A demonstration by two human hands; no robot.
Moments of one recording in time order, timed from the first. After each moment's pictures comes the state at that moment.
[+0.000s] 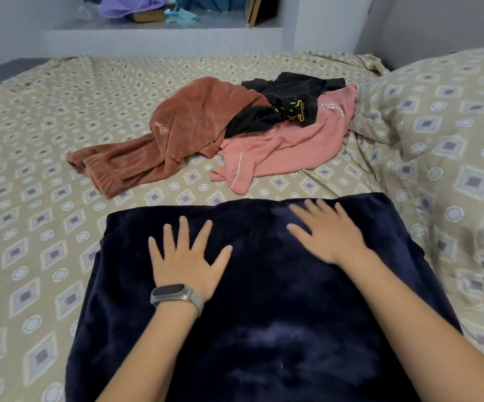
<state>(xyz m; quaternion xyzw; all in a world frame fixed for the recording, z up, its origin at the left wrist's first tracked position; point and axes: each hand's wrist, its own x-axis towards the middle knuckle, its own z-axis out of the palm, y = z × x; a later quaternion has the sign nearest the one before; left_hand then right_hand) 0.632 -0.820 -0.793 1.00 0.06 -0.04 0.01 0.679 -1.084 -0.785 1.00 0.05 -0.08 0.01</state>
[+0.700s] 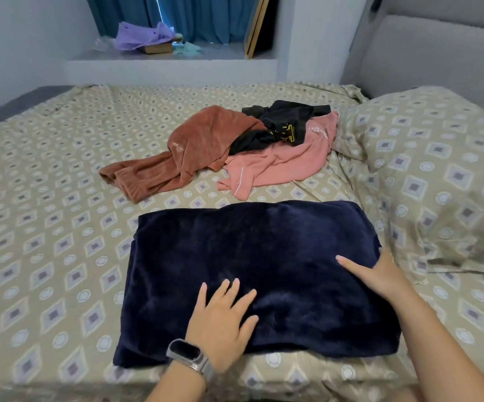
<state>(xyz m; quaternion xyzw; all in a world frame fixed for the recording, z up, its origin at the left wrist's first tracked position) 0.489 -0.828 -0.762 0.98 -0.19 -0.10 0.07 0.538 -1.145 -0.756 0.84 -0.30 -0.06 -0.44</state>
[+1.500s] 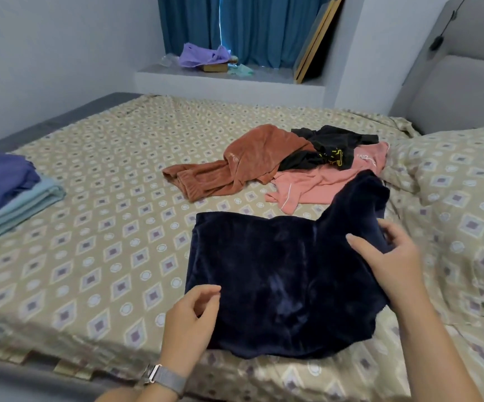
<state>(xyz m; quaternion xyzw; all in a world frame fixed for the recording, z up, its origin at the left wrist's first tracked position) 0.446 -0.733 -0.731 0.80 0.15 0.08 0.57 0.518 -1.009 -0.650 0.78 -0.08 0.16 -0.60</state>
